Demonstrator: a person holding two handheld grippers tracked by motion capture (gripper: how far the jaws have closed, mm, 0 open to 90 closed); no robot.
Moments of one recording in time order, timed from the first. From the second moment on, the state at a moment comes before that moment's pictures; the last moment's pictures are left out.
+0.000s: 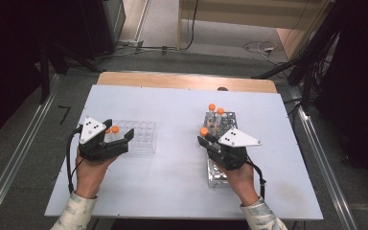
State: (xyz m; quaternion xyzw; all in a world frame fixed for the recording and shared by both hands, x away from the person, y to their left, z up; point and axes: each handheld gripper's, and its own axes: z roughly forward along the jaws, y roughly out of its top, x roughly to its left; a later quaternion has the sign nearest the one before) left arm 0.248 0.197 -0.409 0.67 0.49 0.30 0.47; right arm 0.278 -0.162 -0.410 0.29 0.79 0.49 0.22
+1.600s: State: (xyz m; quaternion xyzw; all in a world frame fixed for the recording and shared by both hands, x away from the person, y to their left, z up) left arm 0.237 0.150 -0.409 0.71 0.43 0.27 0.49; right arm 0.262 -0.118 -0.428 0.23 0.83 0.48 0.18
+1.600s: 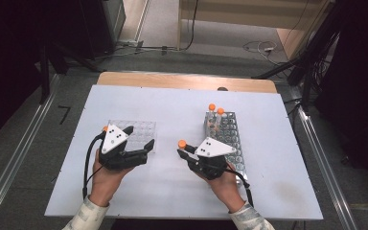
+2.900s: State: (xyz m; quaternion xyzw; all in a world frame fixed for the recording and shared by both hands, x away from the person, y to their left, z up) left arm 0.220 0.101 -0.420 0.75 0.34 0.21 0.53; right arm 0.253 -0.094 -0.438 0.21 0.85 0.47 0.15
